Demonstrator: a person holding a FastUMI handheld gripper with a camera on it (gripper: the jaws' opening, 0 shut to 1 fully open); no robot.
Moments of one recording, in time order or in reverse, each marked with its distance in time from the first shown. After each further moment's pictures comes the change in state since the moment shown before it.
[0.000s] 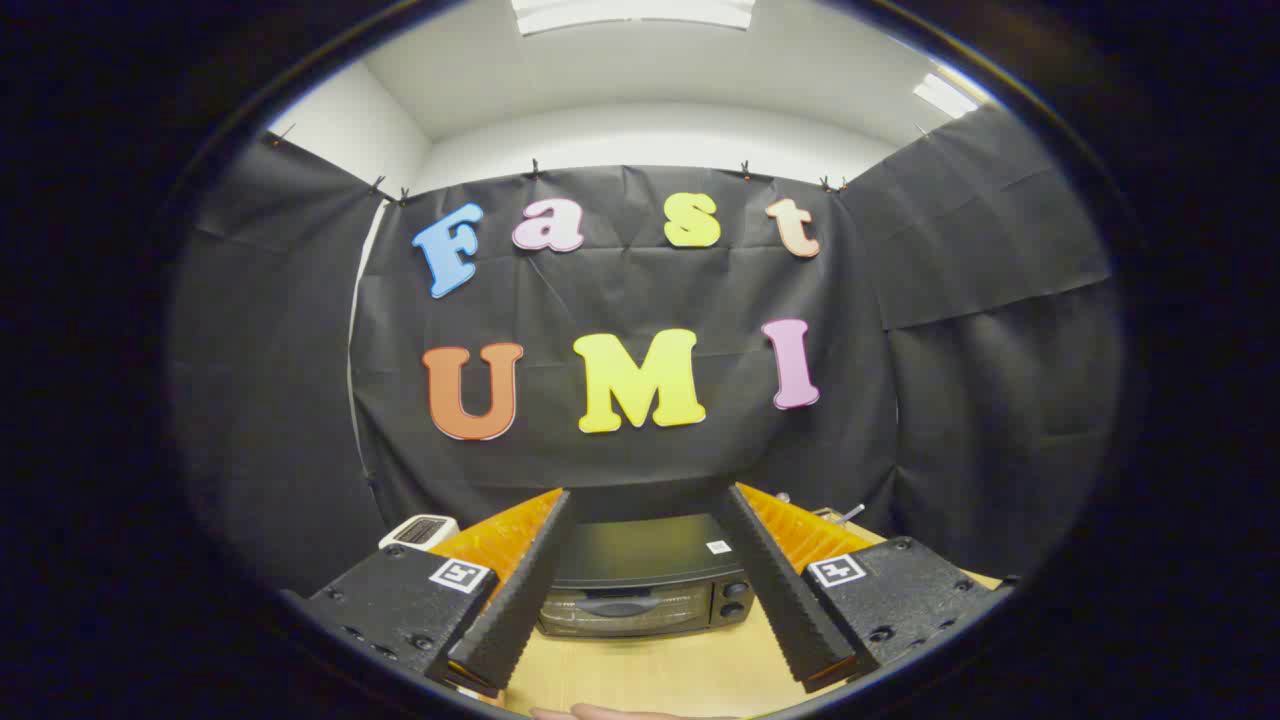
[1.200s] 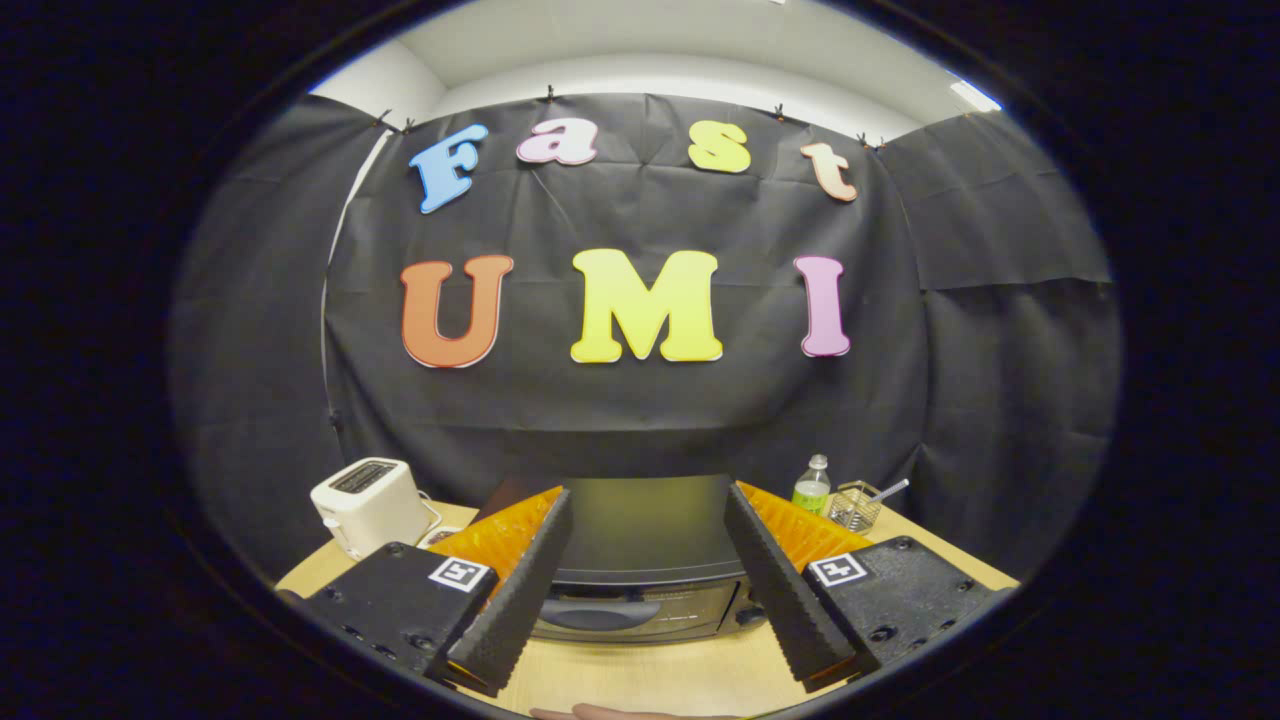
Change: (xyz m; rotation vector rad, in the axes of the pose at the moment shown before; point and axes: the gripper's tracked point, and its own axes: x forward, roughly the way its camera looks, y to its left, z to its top) arm 0.142 -0.003 -0.125 -0.092 0.170 0.000
